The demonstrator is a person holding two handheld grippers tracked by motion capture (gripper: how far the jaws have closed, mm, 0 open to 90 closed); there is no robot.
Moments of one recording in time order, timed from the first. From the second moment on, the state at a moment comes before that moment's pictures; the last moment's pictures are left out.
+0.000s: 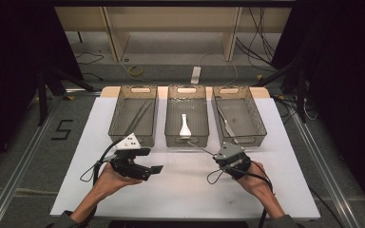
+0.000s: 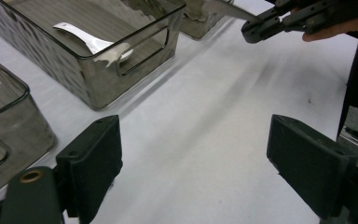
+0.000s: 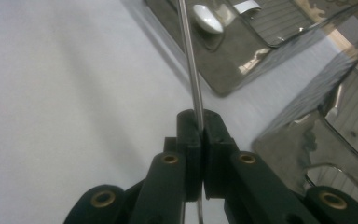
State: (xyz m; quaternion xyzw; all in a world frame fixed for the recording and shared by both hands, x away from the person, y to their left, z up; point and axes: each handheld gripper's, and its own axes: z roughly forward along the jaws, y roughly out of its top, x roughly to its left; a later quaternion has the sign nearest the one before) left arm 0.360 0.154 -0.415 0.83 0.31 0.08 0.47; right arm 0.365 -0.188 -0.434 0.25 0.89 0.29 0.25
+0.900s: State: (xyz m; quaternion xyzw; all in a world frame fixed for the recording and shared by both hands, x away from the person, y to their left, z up) left arm 0.348 0.185 -0.416 0.78 0.34 0.13 0.51; right arm 0.389 -0.229 -0.405 0.32 0.85 0.33 0.28
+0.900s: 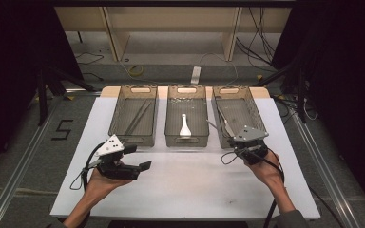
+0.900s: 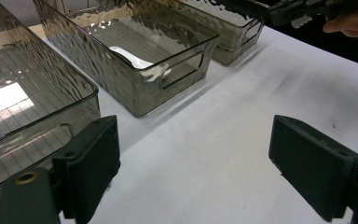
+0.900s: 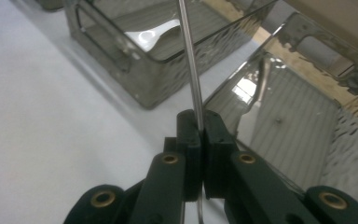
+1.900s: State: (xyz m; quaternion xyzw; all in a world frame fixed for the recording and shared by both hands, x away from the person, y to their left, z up) left arm 0.341 0.186 -0.414 0.77 0.34 0.15 0.52; right arm 0.498 -0.252 -0.392 0.46 0.79 0.32 0.24
